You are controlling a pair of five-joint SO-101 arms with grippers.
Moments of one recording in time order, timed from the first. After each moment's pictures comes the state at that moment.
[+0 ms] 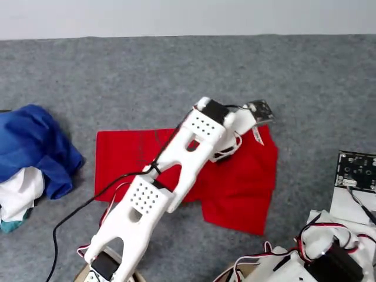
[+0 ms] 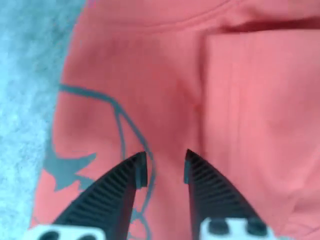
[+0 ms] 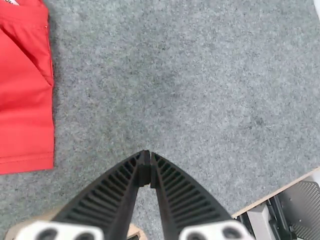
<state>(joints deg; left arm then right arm) 31.8 61.0 -61.8 98.9 -23.3 45.0 -73.6 33.8 100.3 33.1</state>
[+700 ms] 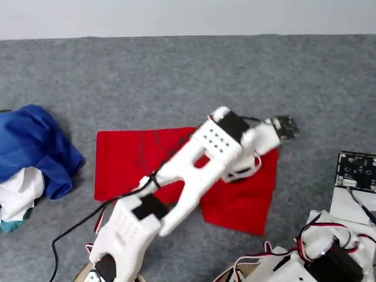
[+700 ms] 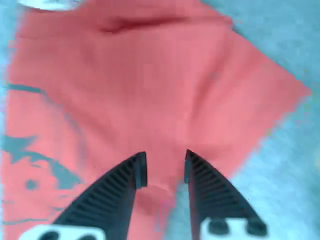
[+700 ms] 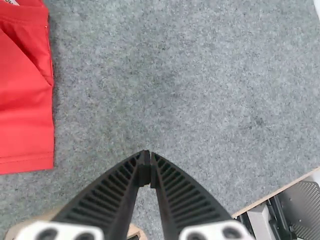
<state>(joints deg) 45.2 32.3 -29.3 98.9 -19.4 45.0 -73.6 33.8 100.3 33.1</state>
